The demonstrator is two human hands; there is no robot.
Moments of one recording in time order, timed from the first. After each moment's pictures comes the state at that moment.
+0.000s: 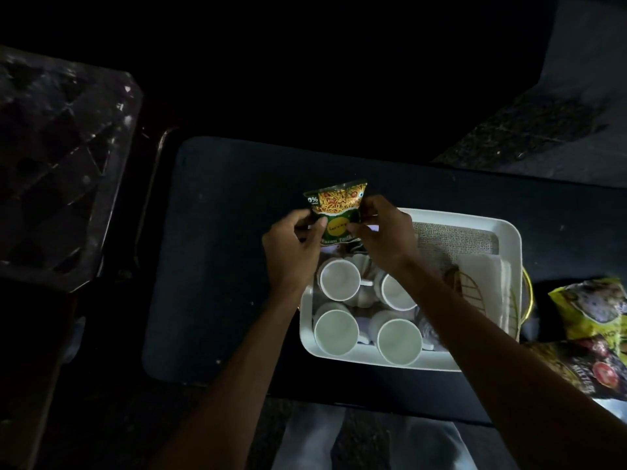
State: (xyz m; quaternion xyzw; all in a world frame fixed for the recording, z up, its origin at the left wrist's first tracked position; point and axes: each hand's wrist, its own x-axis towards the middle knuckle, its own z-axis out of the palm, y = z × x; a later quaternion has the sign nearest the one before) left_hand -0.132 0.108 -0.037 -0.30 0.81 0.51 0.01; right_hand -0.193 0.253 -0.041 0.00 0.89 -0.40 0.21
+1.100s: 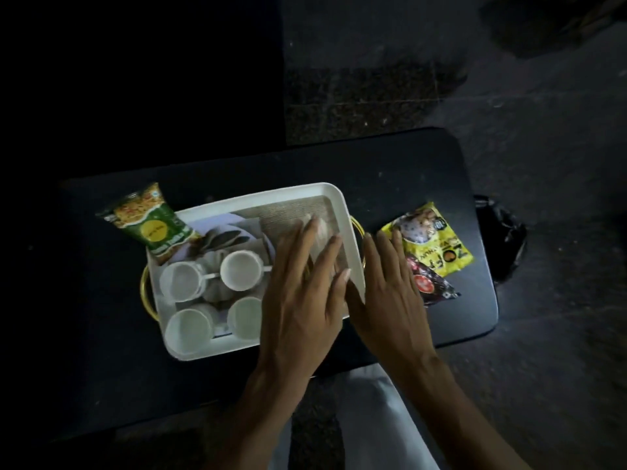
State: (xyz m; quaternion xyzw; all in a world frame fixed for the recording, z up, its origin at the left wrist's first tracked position) left_hand -0.063 0.344 0.050 0.09 0.94 0.33 -0.03; right_hand -0.052 0.478 0.047 0.06 0.97 -0.16 0.17
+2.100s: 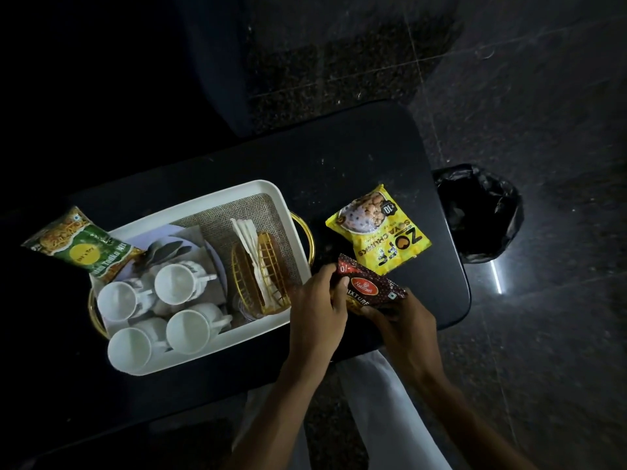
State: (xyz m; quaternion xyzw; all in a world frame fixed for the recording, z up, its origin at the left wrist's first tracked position) left_hand -0.042 0.471 -0.017 -0.02 0.90 0.39 0.20; right_hand 0.027 0.614 -0.042 0.26 0.84 -0.47 0.13
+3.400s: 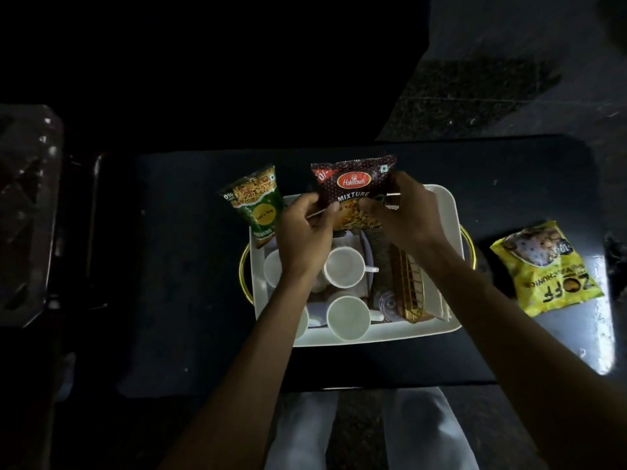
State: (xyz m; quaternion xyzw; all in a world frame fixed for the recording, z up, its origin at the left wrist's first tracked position) left_hand -0.152 0.215 -0.019 -0.24 0.79 0.56 0.05; right_hand -0.190 0.364 -0.003 0.08 0.89 -0.42 0.14
